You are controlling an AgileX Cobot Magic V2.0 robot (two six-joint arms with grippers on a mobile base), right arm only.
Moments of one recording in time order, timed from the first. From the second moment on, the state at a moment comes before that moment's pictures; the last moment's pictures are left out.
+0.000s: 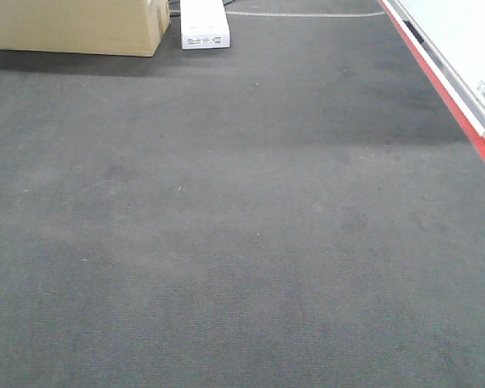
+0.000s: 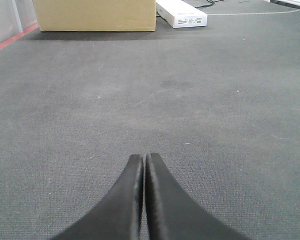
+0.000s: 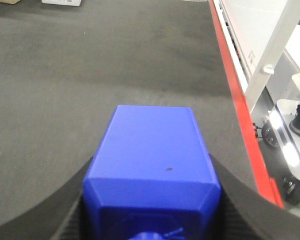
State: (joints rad) arm -0.10 0.59 -0.63 0.17 0.54 -0.31
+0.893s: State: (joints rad) arm -0.10 0.06 -0.33 0.22 0.46 -0.31
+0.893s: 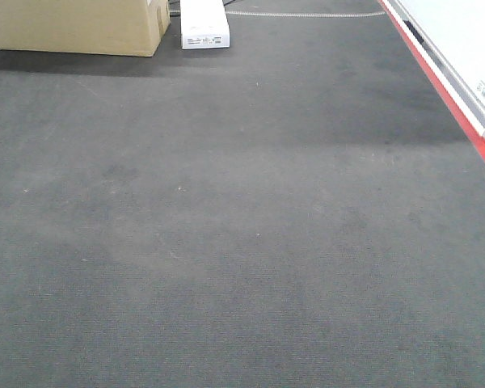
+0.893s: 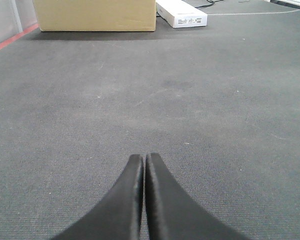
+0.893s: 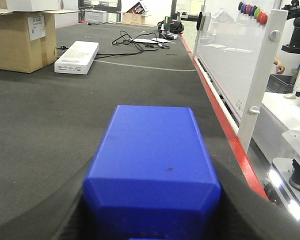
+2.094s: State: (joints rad) arm -0.10 0.06 -0.33 0.22 0.46 -0.31
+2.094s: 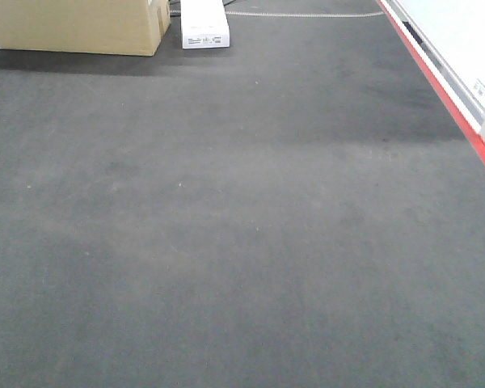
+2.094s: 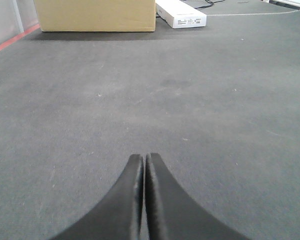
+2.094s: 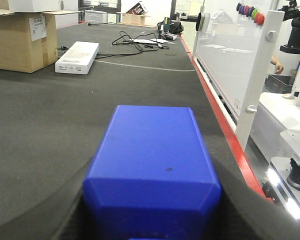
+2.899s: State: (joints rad) arm -0.10 0.06 -0.33 0.22 0.46 -0.31
